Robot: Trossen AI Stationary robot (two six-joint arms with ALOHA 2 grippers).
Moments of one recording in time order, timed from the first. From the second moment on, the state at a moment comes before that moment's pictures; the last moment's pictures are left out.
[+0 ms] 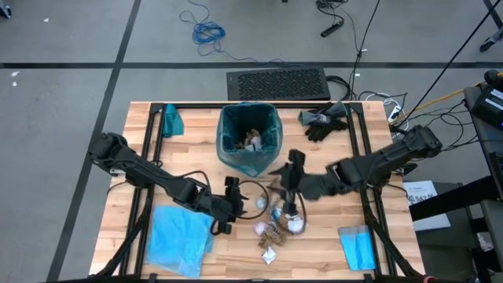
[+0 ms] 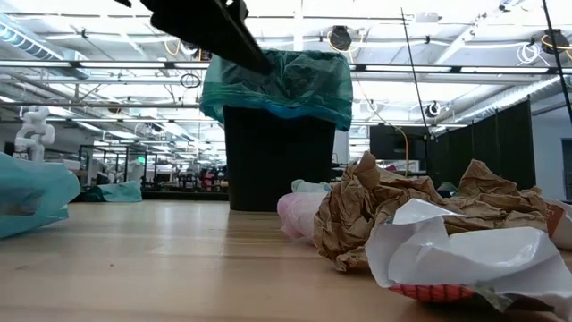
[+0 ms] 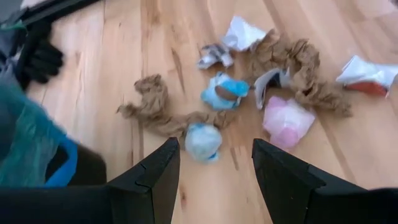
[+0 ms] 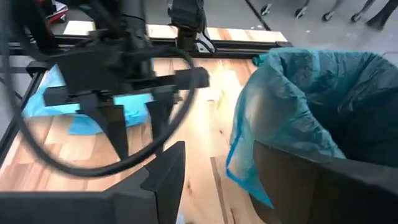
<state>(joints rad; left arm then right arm) -0.43 1.59 1.08 -0.25 -0.37 0.04 0.42 1.42 1.28 -0.46 0.58 0.22</state>
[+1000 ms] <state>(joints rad) -0.25 1.88 1.08 -0.06 -0.16 0.22 0.69 1.37 1.28 -0.64 0.97 0.47</state>
